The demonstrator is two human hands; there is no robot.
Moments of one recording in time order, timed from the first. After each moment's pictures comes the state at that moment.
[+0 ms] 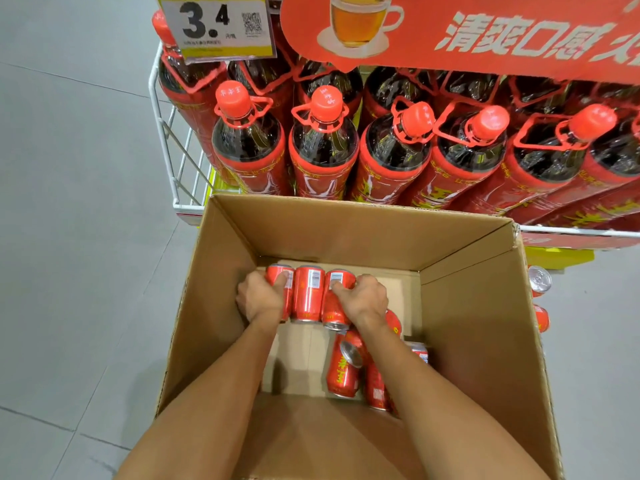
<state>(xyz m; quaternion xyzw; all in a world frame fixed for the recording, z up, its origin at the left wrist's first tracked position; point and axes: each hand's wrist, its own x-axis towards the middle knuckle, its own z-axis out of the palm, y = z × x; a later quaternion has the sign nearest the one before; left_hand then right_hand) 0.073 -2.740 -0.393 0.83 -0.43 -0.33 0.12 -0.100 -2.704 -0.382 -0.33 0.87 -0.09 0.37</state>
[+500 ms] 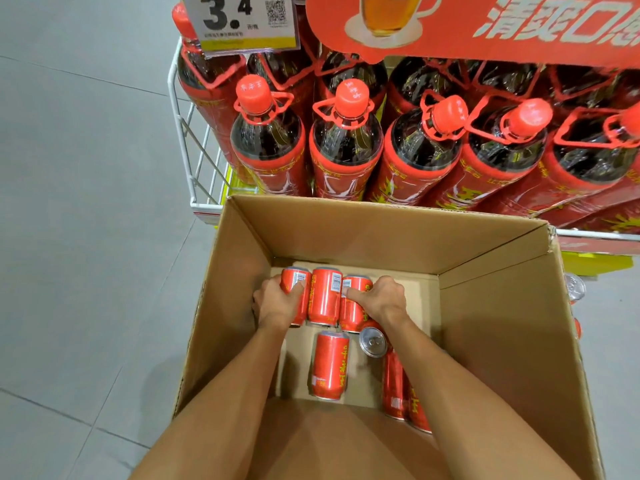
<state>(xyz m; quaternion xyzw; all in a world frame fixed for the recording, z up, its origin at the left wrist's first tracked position) 0.088 -2.732 -0.403 0.78 -0.47 -0.39 0.12 -0.114 -2.715 -0.399 -0.34 0.84 -0.06 0.42</state>
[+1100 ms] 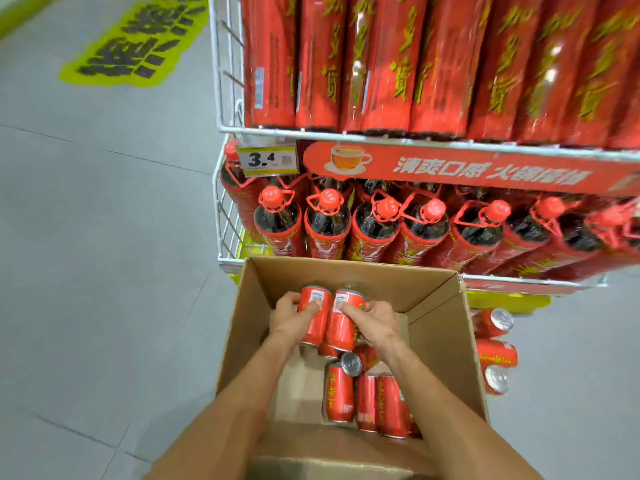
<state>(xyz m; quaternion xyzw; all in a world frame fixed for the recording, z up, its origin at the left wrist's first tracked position) 0.057 -2.730 -0.271 0.72 -0.43 -0.51 0.19 -0.119 -2.692 -0.261 -0.28 0.80 -0.23 0.47</state>
